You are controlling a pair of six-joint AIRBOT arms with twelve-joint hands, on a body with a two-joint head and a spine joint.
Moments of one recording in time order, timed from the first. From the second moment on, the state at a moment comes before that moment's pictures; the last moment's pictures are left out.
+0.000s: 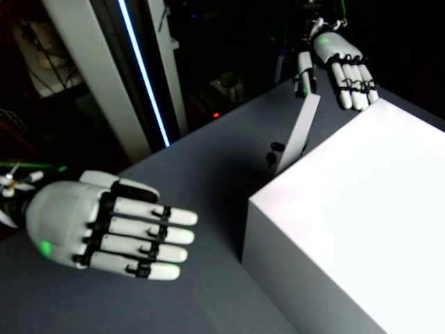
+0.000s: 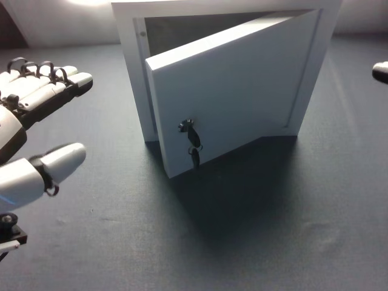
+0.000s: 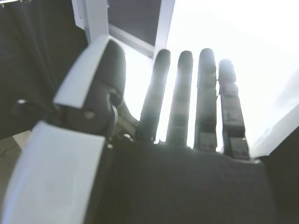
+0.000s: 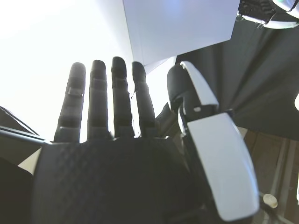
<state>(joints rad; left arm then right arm) 1.08 -0.78 0.88 -0.22 -1.32 0.84 -1.17 -0.93 1.16 0.16 1.46 -0.40</state>
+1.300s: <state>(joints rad) 0.93 -0.91 0.95 -0.12 -1.23 0.82 -1.17 -0.94 1.17 0.14 1.44 -0.40</state>
